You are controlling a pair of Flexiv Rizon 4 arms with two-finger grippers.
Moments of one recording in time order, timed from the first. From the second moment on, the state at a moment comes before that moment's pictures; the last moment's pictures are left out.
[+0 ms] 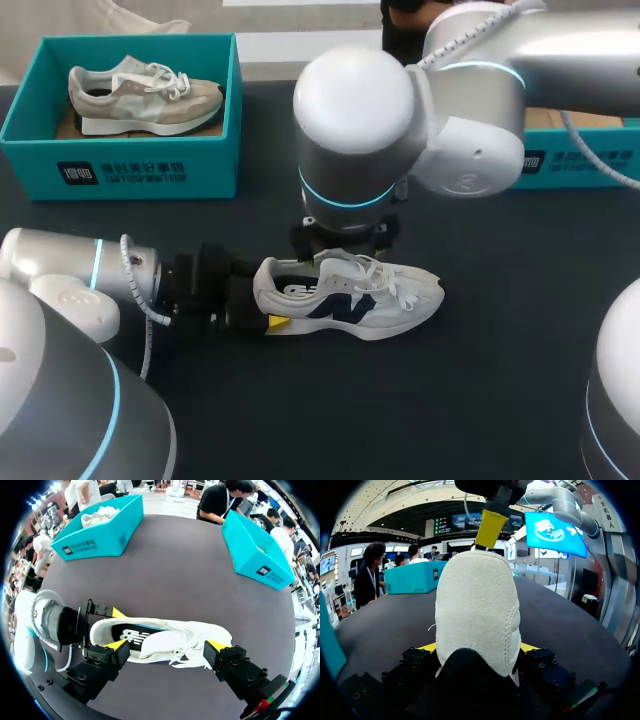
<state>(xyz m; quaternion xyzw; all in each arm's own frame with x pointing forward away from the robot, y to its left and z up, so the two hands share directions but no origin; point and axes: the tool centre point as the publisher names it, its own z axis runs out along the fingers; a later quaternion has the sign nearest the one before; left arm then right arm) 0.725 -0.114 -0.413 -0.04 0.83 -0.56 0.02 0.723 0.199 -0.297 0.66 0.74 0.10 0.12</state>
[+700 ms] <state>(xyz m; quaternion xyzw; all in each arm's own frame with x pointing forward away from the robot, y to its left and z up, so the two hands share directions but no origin) 0.725 -0.114 -0.412 -0.04 0.83 -0.56 0.02 0.725 0.202 -0.355 0.68 0.72 -0.01 0.14</state>
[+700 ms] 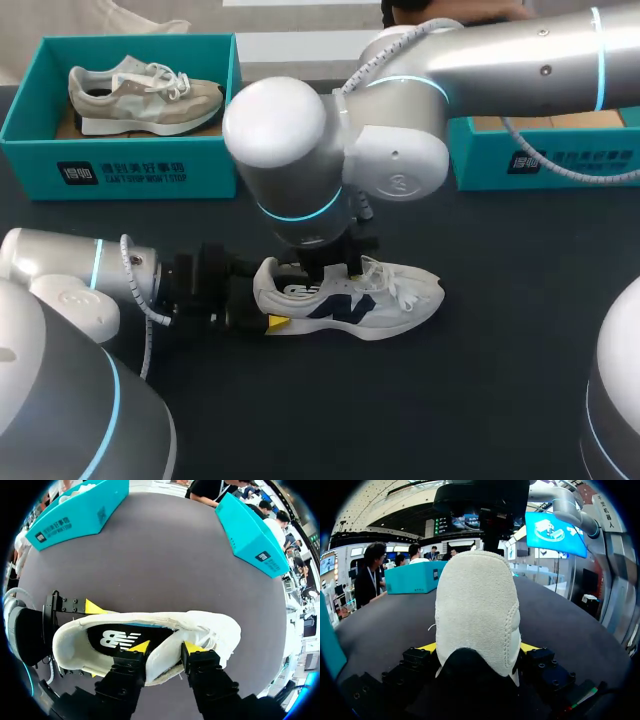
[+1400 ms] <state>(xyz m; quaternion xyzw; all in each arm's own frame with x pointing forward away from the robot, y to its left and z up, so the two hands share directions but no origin) 0.725 -0.113 -0.412 -0.04 0.83 -0.56 0.02 0.741 0.154 -0.318 0.54 0.83 -0.04 0.16</state>
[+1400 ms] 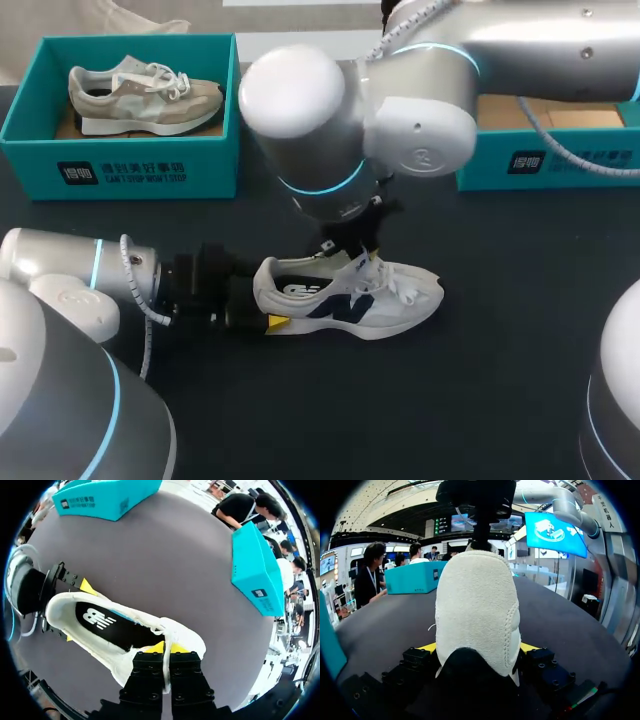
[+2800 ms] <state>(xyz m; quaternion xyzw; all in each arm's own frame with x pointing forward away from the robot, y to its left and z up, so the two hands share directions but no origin) 0.725 -0.114 -0.412 -0.04 0.83 -0.56 0.02 0.788 0.084 -0.338 0.44 0.84 0.00 0.30</state>
